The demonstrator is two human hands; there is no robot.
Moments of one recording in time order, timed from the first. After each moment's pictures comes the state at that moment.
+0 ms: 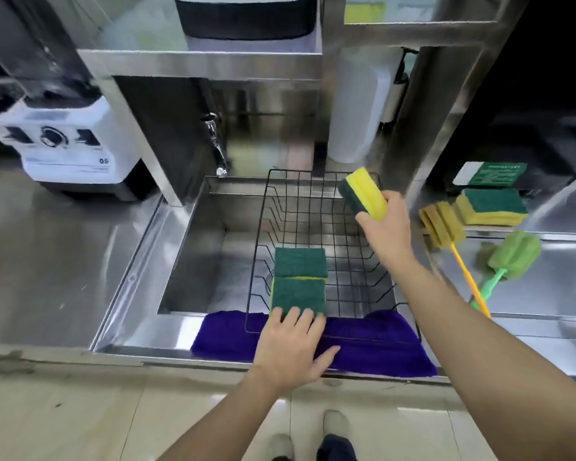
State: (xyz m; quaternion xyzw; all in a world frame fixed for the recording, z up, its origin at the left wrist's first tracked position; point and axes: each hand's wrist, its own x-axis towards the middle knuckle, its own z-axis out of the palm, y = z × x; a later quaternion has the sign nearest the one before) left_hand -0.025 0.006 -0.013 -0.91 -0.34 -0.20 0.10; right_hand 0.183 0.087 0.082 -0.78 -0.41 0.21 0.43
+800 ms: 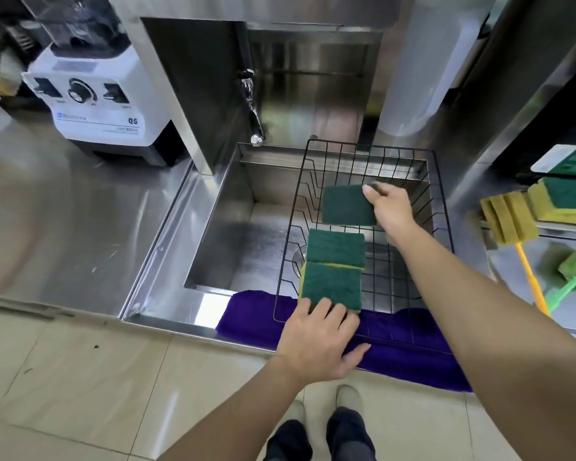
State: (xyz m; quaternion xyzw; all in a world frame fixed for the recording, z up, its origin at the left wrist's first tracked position) left_hand -0.028 0.008 -0.017 -0.91 -0.33 -0.24 0.09; right_hand 0.159 0.162 0.025 -0.74 -0.34 0.40 0.42
